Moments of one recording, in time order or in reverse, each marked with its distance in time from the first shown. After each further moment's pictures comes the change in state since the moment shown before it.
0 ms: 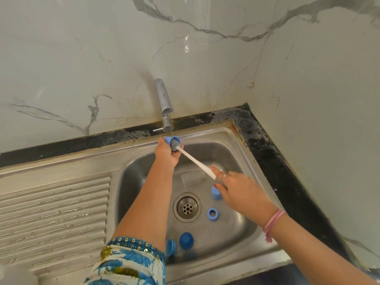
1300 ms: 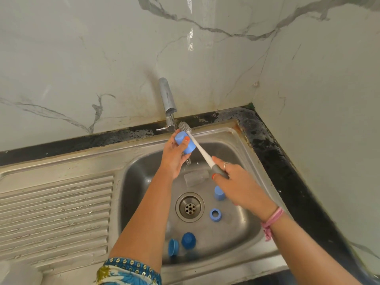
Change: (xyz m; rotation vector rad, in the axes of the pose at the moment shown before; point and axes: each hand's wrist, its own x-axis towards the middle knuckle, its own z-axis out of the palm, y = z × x) left_hand -0.007 -0.016 -0.023 0.342 -0.384 0.210; right_hand 0.004 -0.026 -0.020 0.615 0.103 0.129
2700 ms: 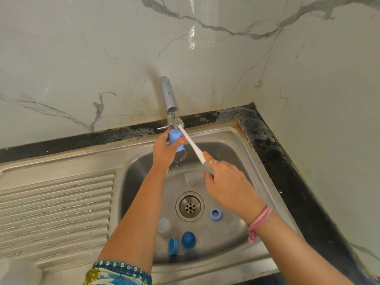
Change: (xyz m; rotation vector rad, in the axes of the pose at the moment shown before) left_hand 0.002 0.017 -0.018 0.585 0.158 0.284; right_hand 0.004 -0.021 0.013 -0.359 0.021 -0.132
